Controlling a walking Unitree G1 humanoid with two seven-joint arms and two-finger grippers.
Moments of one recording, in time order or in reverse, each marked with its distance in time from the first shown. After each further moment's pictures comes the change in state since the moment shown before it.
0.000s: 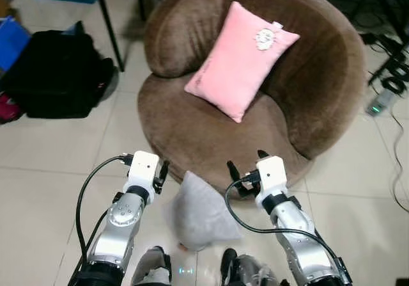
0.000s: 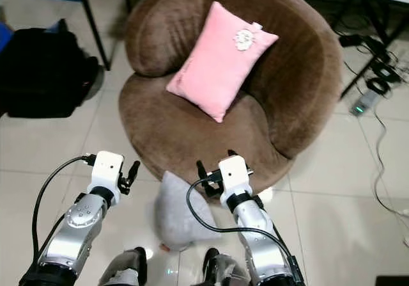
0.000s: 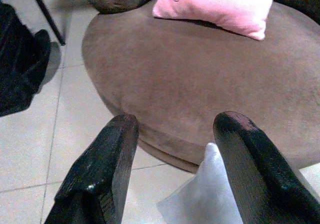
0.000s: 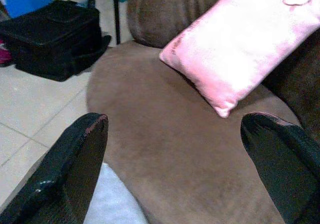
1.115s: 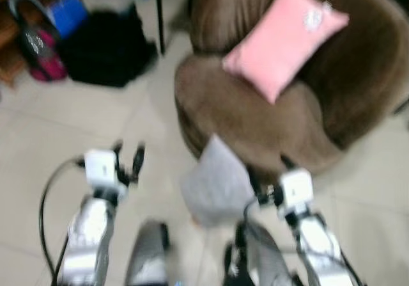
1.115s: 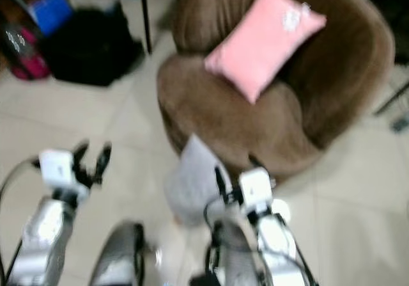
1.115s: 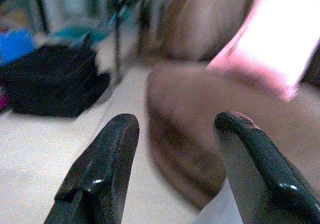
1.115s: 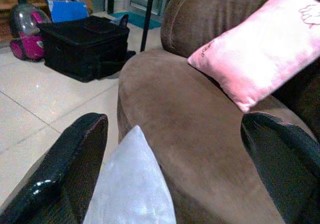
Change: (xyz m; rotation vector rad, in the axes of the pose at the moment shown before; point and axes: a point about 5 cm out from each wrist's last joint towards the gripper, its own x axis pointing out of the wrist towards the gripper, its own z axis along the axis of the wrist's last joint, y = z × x) left arm -0.039 0.037 0.034 -0.137 -0.397 0.009; right arm -0.043 -0.024 -0.001 -0.069 -0.112 -0.085
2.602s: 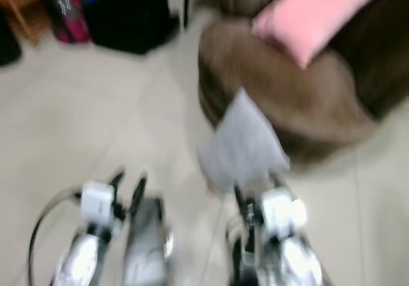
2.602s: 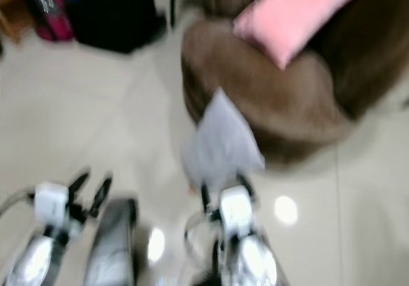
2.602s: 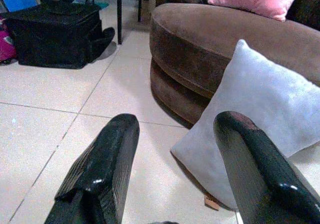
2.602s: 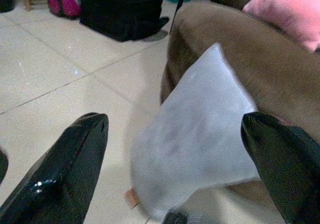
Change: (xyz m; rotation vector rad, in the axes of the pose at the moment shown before) left arm -0.058 -0.001 -0.025 0.024 0.114 -0.055; right arm -0.023 0.055 -0.012 0.003 0.074 0.006
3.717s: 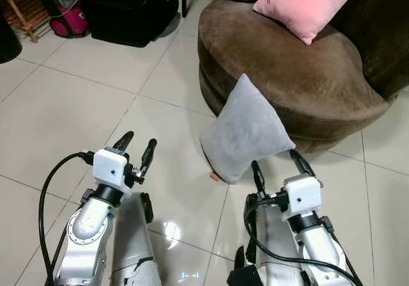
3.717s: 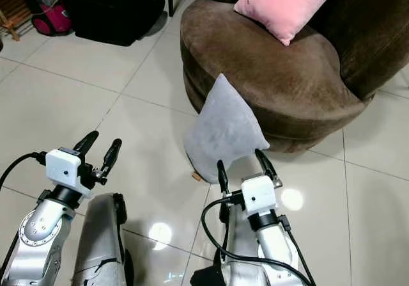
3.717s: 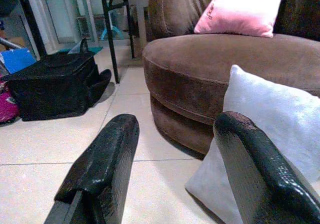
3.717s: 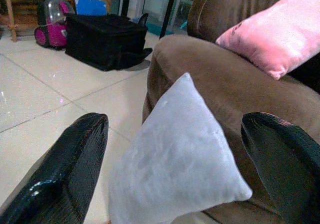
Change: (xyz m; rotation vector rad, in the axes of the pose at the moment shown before) left arm 0.051 -0.001 0.041 0.130 -0.184 -0.036; right arm 0.010 -0.048 0.034 -0.087 -0.172 -0.070
